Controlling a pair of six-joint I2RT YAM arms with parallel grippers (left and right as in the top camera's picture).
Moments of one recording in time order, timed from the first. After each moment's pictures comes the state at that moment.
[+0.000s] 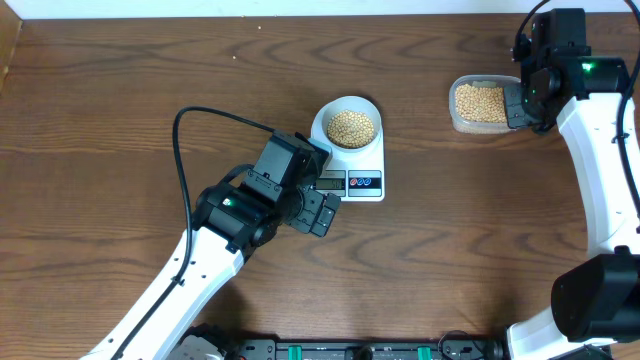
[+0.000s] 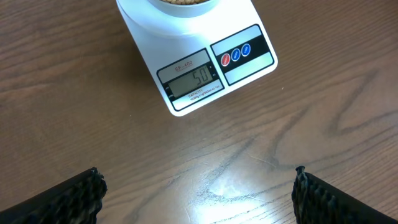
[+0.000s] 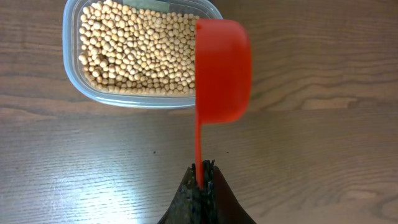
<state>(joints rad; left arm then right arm) -0.56 1.25 1.07 -0.86 0.04 -0.07 0.01 1.73 1.65 -1.09 0.24 -0.11</state>
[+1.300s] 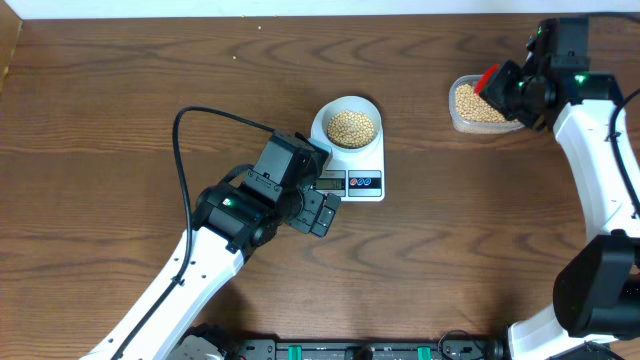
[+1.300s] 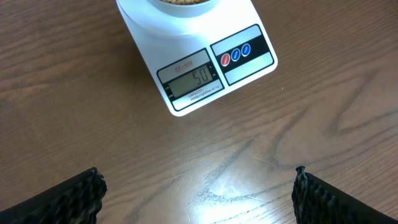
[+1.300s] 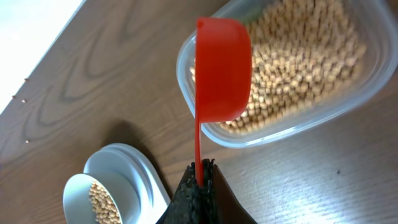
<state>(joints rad) -0.56 1.25 1.07 -0.86 0.04 -0.07 -0.03 1.75 1.48 -0.75 -0.21 0.63</state>
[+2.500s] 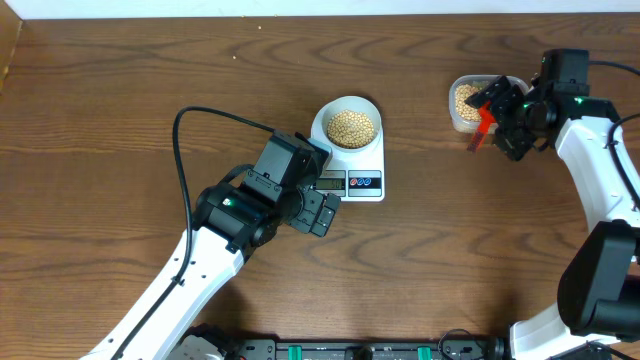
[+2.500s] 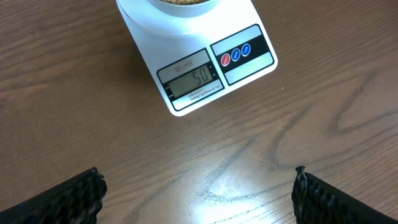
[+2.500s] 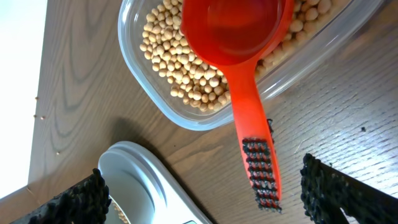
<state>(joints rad) -0.56 1.25 1.07 -0.86 0.04 -0.07 -0.11 1.75 1.32 -0.67 -0.36 0.82</state>
